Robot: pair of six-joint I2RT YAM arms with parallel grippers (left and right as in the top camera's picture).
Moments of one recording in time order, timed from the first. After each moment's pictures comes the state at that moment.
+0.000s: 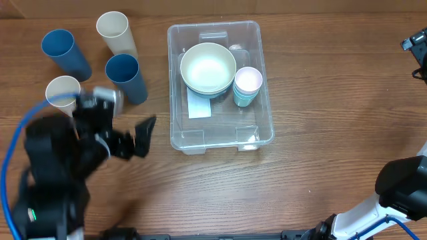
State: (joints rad) left arm 0.04 0.91 1.23 -0.91 0.40 0.08; right arm -0.48 1.88 2.07 -1.25 0.04 0.60
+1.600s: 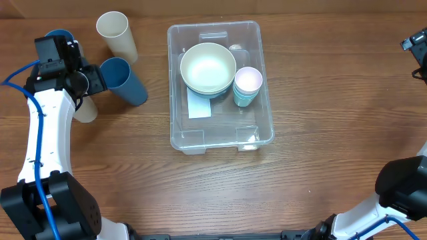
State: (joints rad) left arm 0.25 1.69 1.41 -0.72 0.01 -0.09; right arm -0.48 1.88 2.07 -1.25 0.04 0.60
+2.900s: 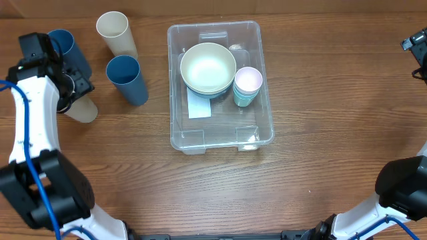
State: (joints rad) left arm 0.34 1.84 1.57 -0.92 -0.01 -0.29; right arm -0.48 1.88 2.07 -1.25 0.04 0.60
